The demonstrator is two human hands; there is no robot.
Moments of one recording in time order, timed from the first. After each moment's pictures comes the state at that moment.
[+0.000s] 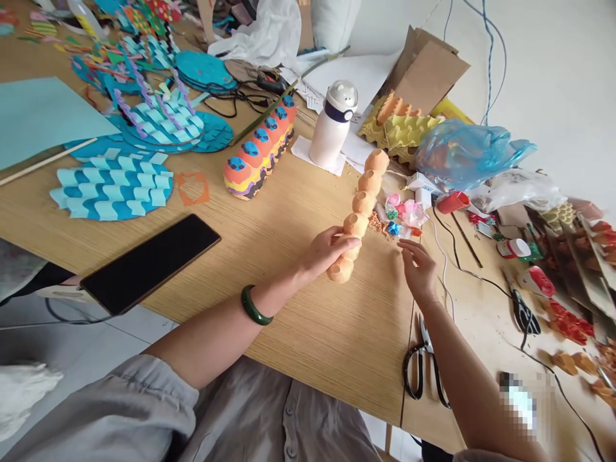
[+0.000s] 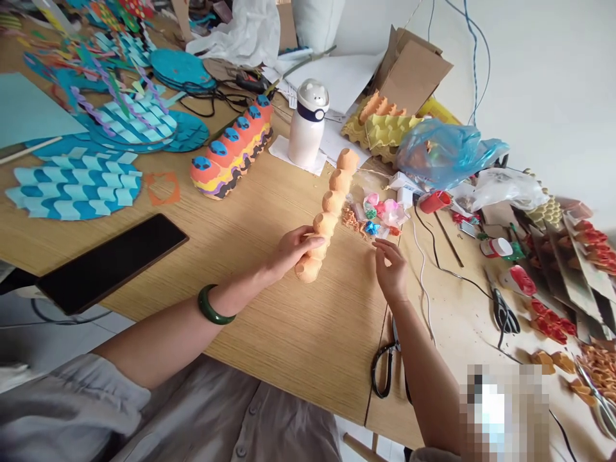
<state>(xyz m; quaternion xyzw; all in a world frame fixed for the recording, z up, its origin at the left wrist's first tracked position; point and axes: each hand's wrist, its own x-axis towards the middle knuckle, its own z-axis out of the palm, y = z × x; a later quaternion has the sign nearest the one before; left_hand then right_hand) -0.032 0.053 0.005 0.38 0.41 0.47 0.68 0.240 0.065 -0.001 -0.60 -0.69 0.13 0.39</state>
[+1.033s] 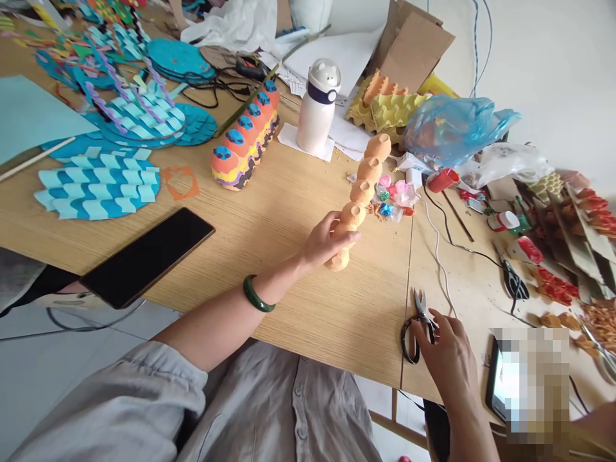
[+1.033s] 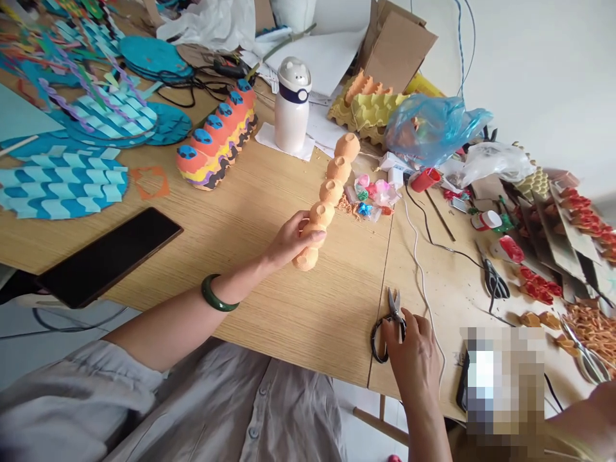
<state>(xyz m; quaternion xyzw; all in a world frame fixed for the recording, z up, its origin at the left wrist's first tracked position) -0.024 0.041 0.005 0.45 0.40 0.48 0.64 0.259 -0.138 0.033 -0.83 -0.55 0.04 0.02</state>
